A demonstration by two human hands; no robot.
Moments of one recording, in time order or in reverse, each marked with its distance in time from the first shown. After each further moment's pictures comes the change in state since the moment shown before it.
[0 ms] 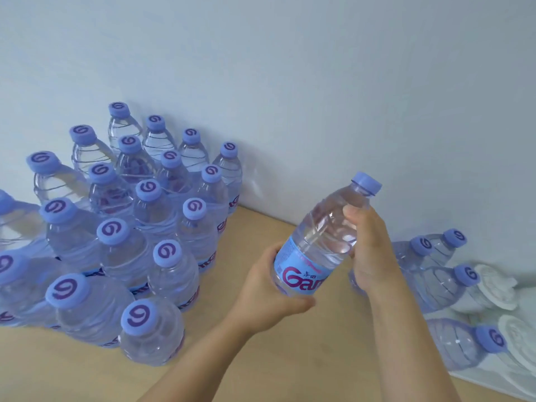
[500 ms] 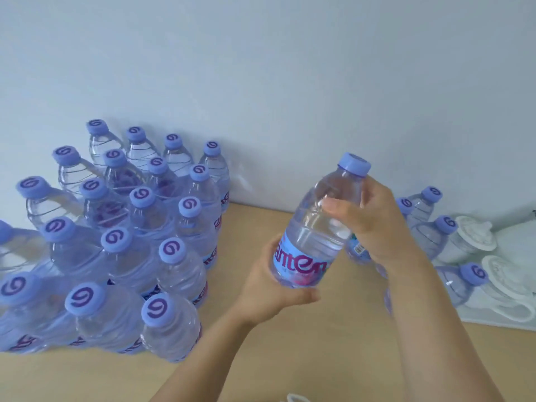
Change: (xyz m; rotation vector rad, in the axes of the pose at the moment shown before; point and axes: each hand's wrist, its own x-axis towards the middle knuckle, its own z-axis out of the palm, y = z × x) left_hand -0.019 0.010 -0.010 -0.034 -0.209 0.053; right_hand -0.042 -0.032 0.000 -0.165 0.007 -0.167
